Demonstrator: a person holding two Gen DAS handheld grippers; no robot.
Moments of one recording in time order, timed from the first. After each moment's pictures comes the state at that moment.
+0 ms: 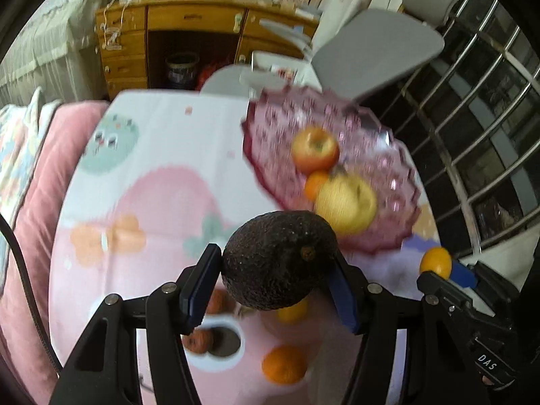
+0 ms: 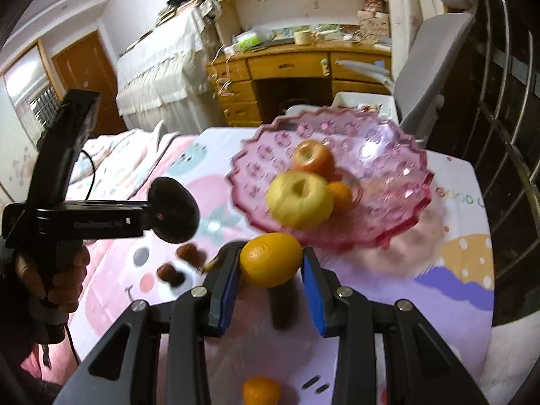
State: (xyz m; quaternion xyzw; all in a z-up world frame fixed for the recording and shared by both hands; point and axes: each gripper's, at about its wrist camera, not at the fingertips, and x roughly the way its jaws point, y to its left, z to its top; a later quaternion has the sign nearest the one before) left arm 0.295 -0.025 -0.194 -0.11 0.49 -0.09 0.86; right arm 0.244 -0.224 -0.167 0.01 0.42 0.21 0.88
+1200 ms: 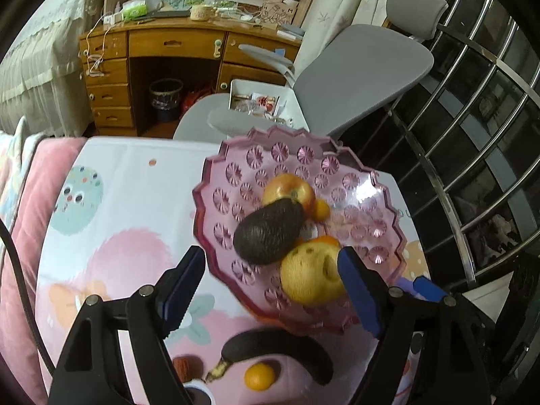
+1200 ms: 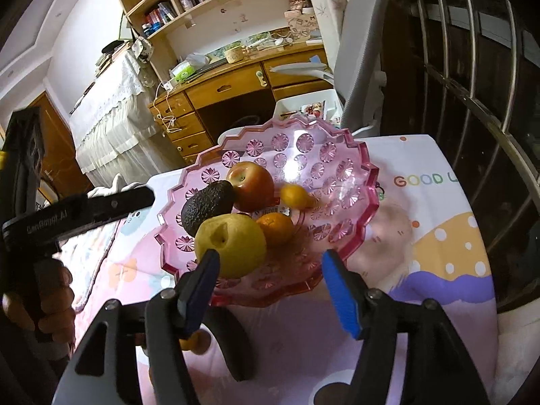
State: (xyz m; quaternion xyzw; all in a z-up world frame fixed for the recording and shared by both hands) left arm 0.346 -0.059 -0.177 -0.11 0.45 -0.11 0.88; right arm 0.286 -0.270 -0.186 0.11 0.41 0.12 0.90
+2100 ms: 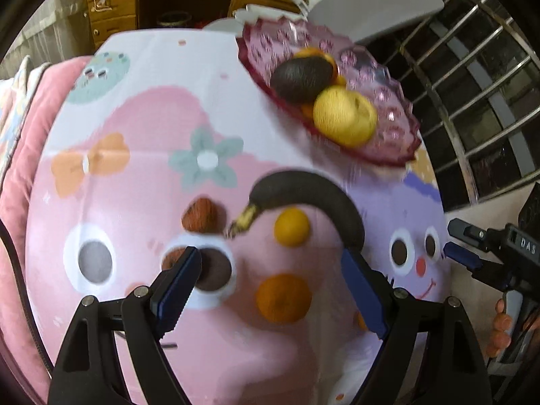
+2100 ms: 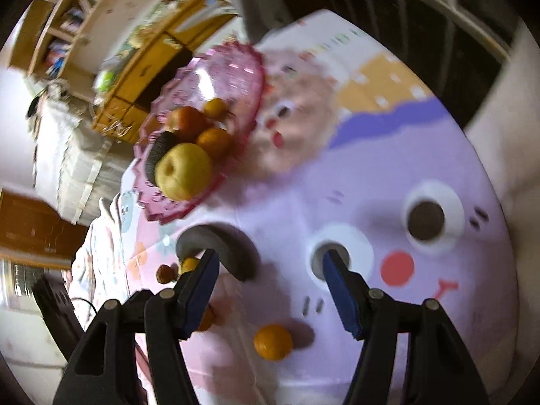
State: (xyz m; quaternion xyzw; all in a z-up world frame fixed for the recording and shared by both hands) left arm 0.247 -0.029 -0.241 -0.11 0.57 -0.12 0.80; right arm 0.220 -0.324 -0.213 0.31 0.57 0.00 0.76
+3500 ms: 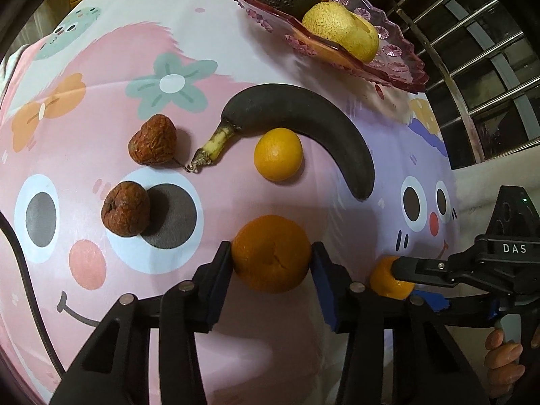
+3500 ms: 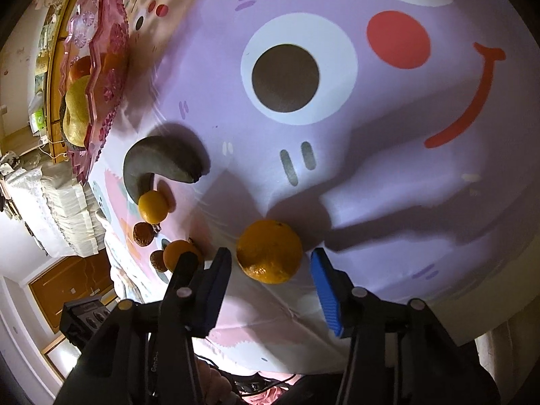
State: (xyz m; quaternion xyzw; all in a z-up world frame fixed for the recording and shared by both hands) left arm 0.230 -0.060 -0.298 -0.11 0.62 -0.15 0.76; right arm 0.183 -0.279 -0.301 0.47 0.69 -0.05 0.56
